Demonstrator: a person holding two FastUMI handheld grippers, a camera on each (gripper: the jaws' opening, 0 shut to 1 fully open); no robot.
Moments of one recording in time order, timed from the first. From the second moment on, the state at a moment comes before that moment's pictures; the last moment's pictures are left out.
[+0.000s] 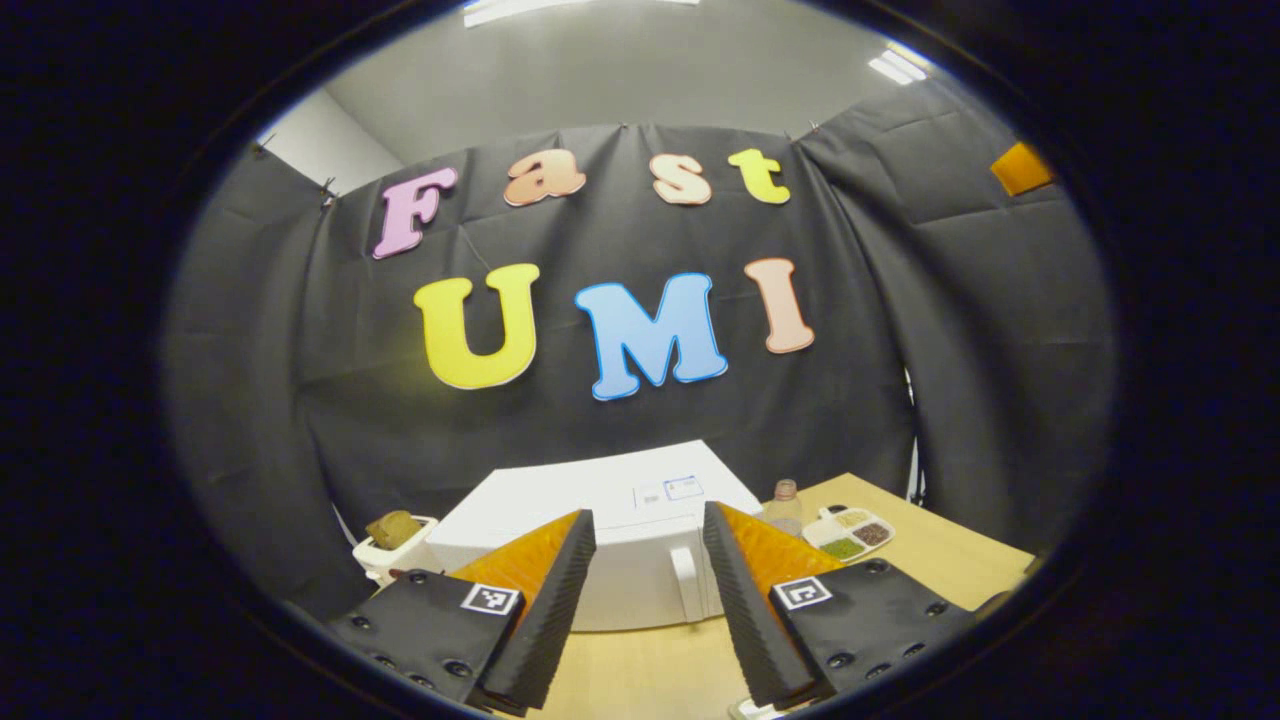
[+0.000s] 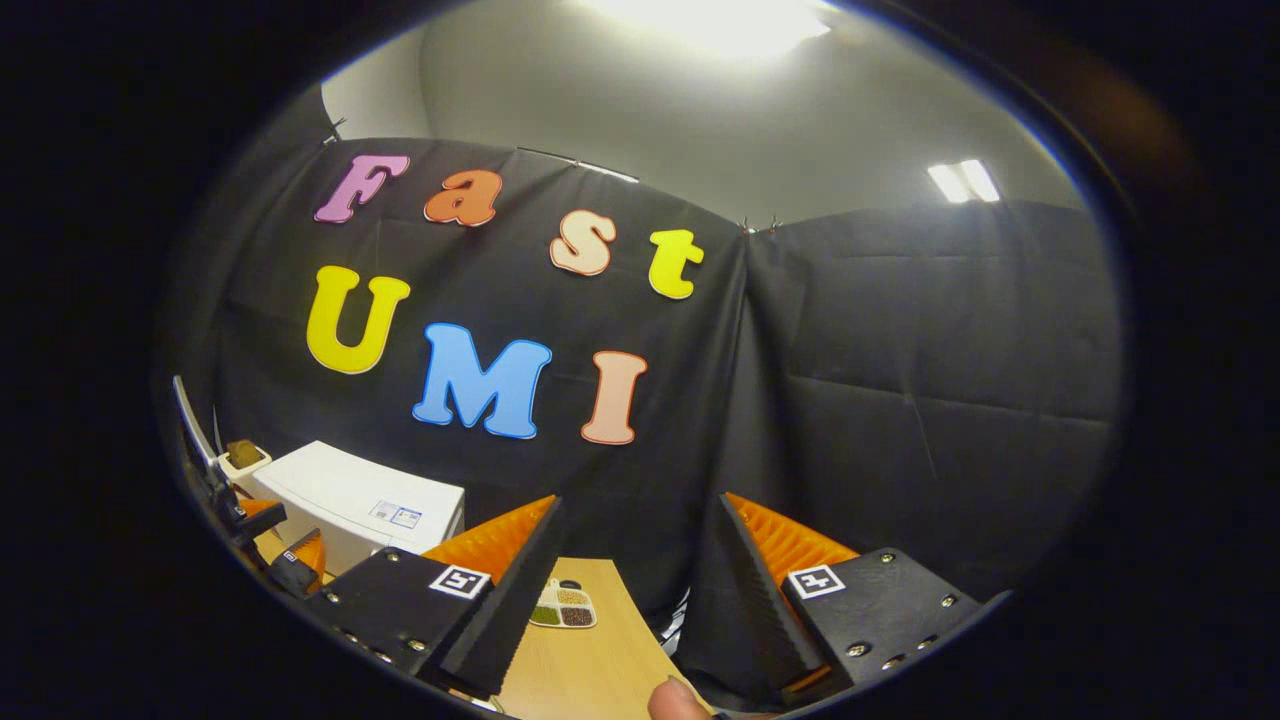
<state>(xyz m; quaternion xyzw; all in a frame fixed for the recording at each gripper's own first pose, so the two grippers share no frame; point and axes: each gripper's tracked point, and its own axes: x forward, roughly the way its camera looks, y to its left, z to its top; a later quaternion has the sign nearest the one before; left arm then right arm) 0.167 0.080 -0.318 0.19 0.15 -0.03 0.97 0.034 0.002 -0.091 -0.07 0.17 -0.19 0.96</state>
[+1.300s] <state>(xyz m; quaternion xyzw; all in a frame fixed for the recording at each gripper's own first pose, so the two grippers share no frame) 0.264 0.097 -0.570 0.13 0.32 -0.02 0.94 0.056 -0.017 -0.147 -0.13 0.27 -0.22 0.93</state>
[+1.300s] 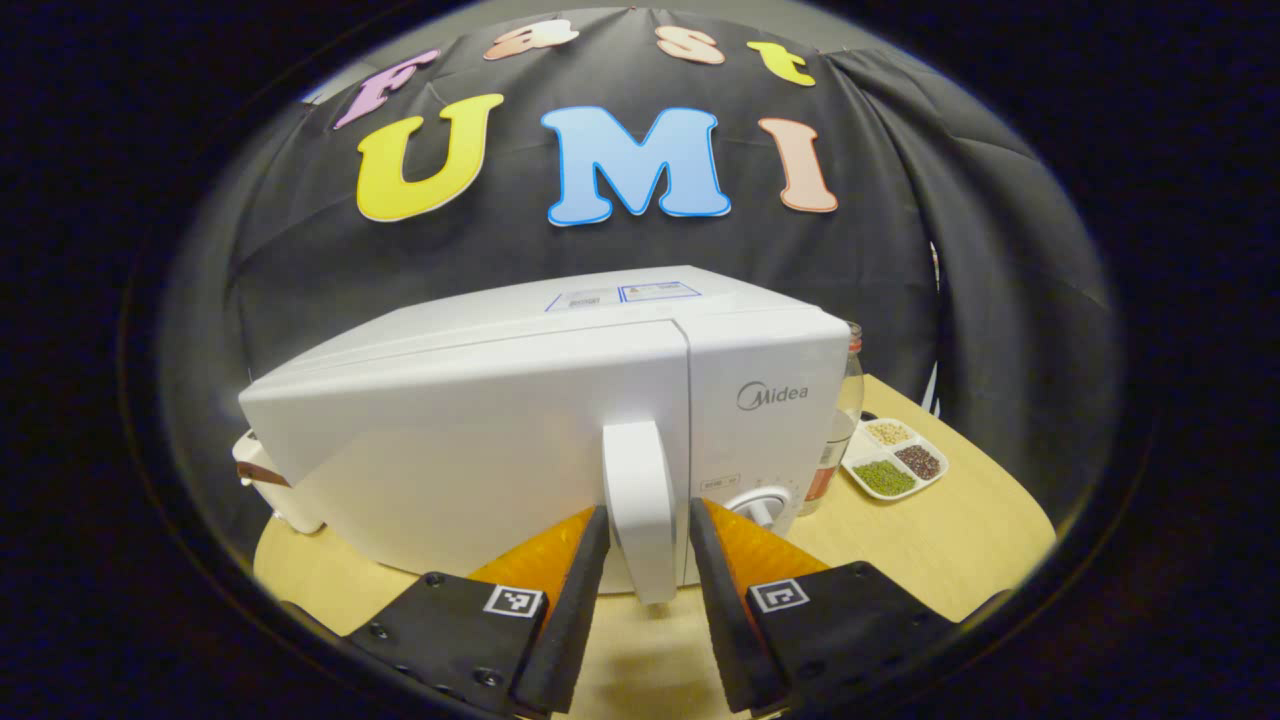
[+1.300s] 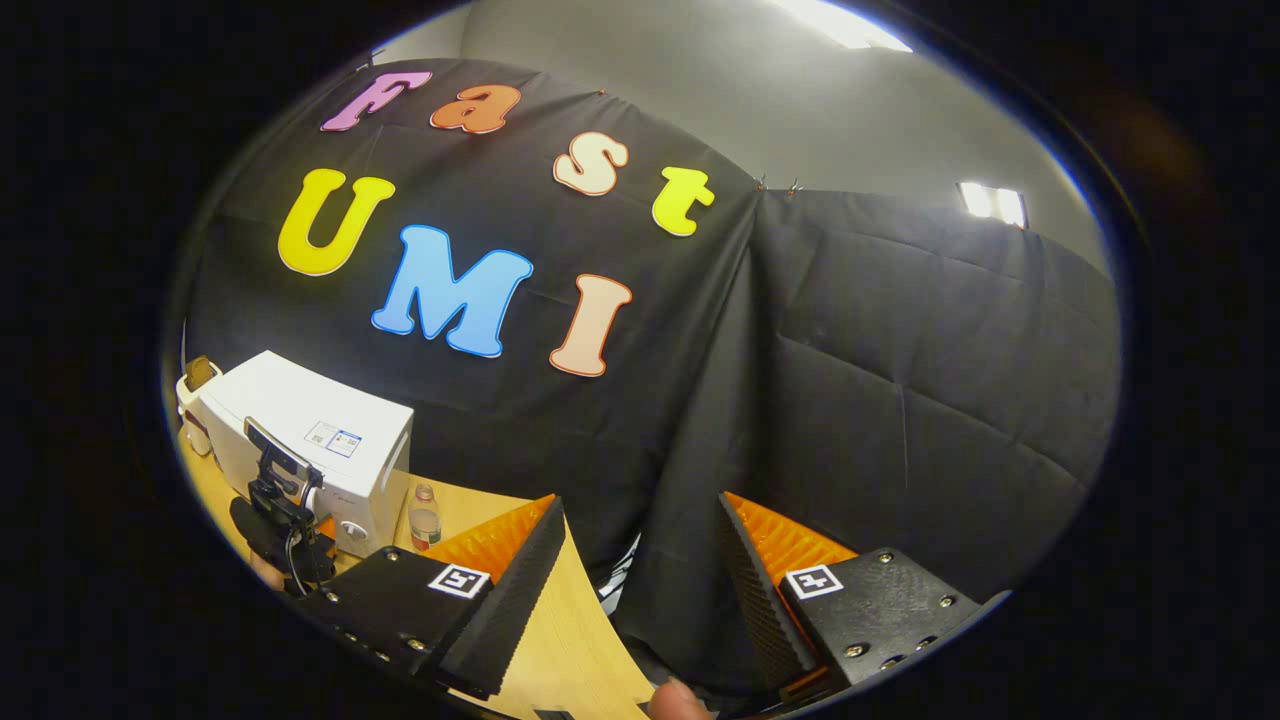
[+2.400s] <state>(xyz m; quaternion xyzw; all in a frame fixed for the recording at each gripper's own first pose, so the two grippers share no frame) 0.252 0.103 -0.585 0.17 0.30 -0.09 0.93 -0.009 0.024 -0.143 -0.07 0.26 -0.18 0.95</state>
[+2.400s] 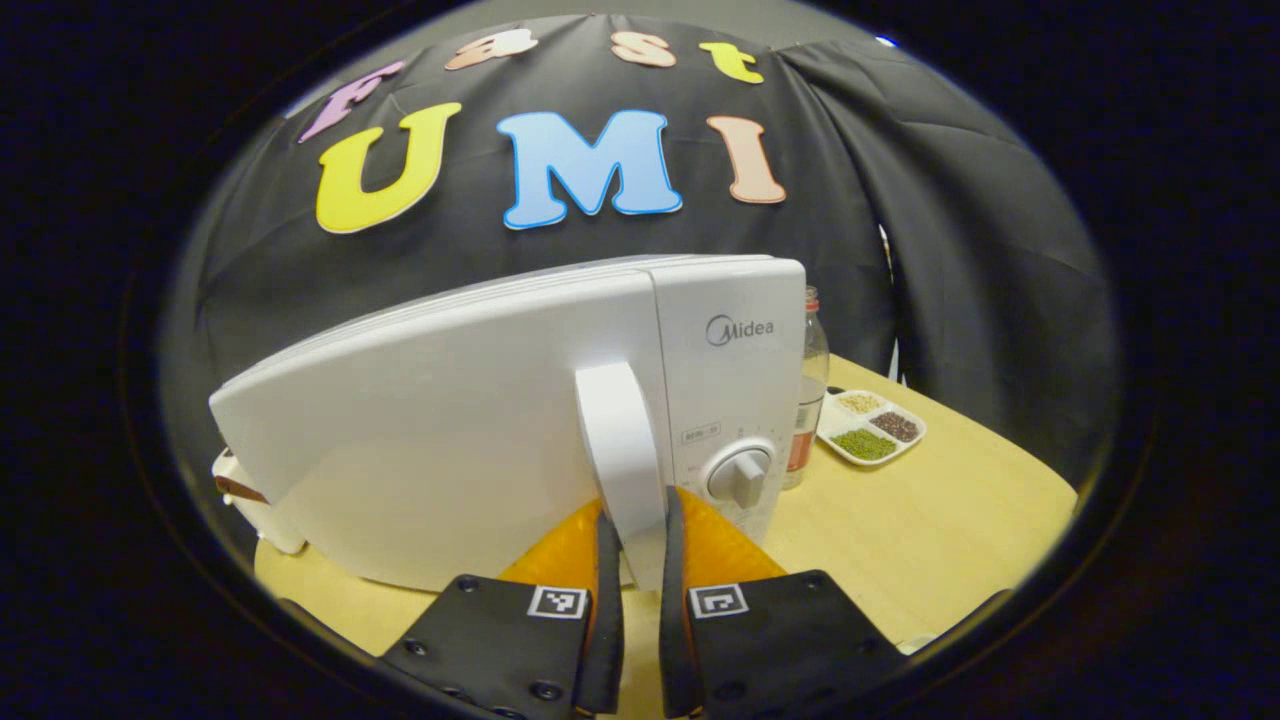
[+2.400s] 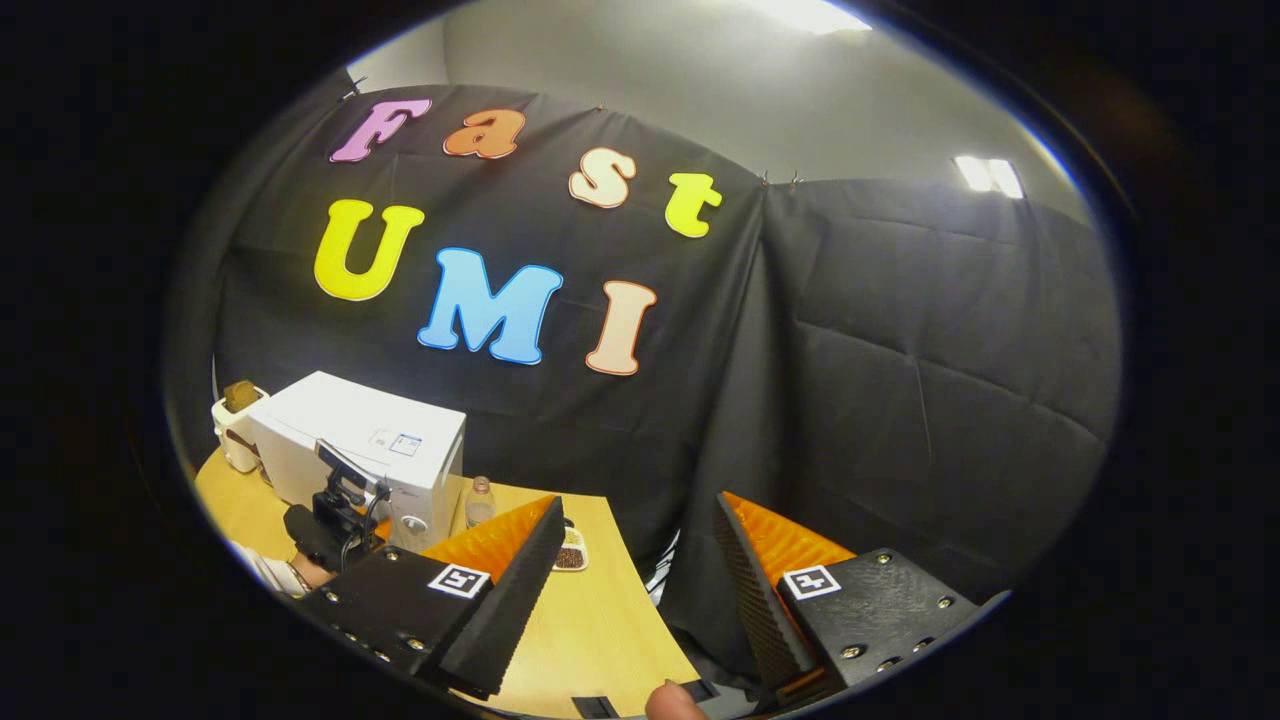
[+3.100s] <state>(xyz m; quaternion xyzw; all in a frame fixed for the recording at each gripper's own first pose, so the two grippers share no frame) 0.218 0.108 -0.580 0.19 0.33 -0.09 0.92 -0.065 -0.009 -0.141 -0.04 0.24 -0.18 0.95</state>
